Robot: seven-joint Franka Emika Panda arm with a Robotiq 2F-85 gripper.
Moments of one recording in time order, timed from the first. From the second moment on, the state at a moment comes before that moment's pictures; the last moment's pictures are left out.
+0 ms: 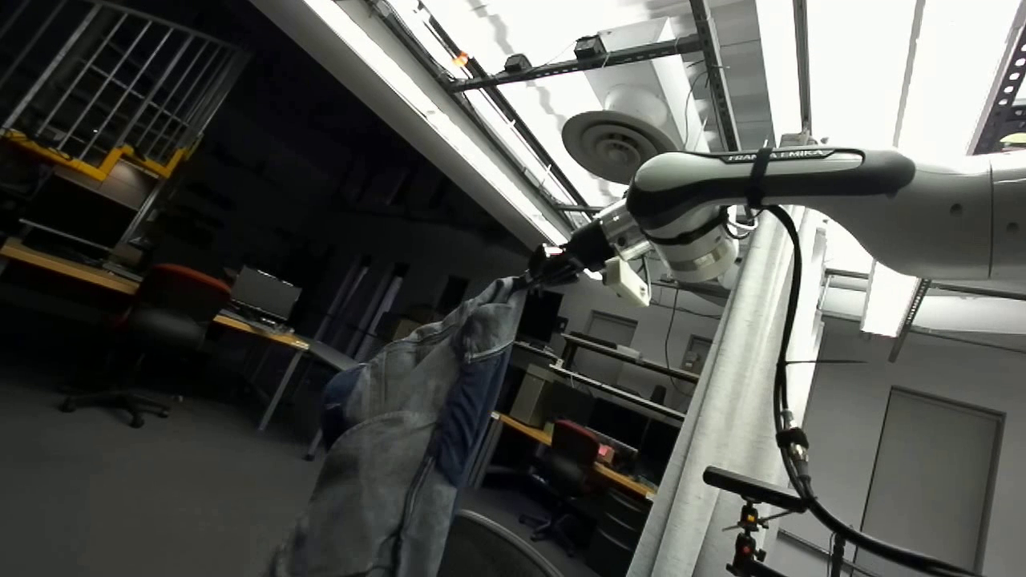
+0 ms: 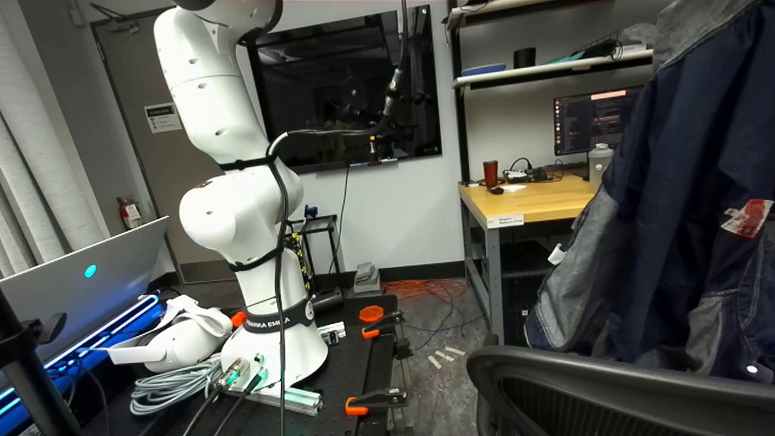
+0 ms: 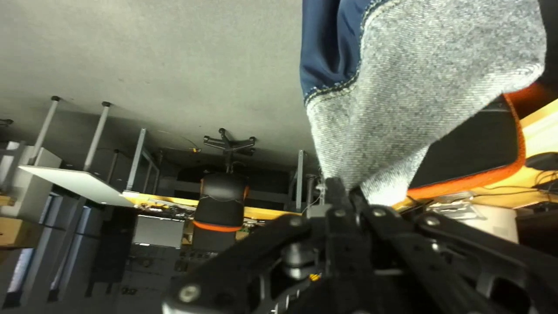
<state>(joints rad) -0.14 -0.12 0.00 -1.82 0.19 2.58 -0.40</state>
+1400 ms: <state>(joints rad) -0.15 -0.19 -0.38 -1.66 0.32 2.49 -0.45</state>
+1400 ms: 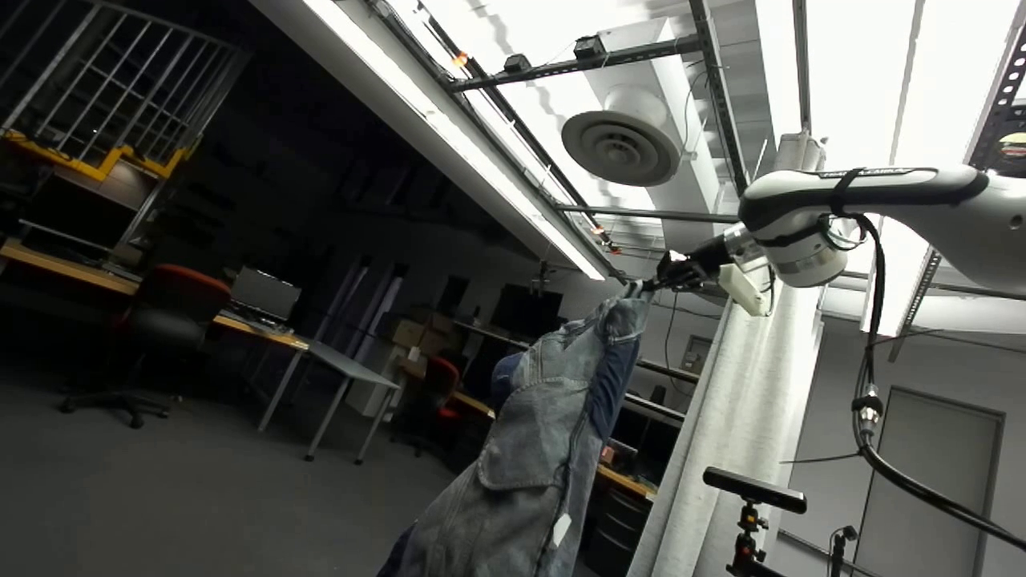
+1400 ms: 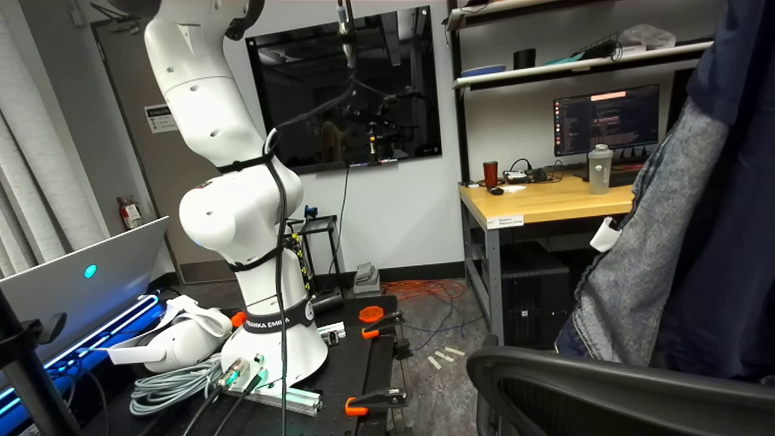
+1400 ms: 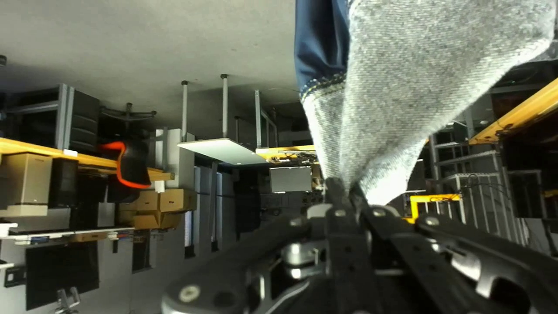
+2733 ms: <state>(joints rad) -0.43 0.13 -0.46 -1.62 0.69 2.33 -0.61</state>
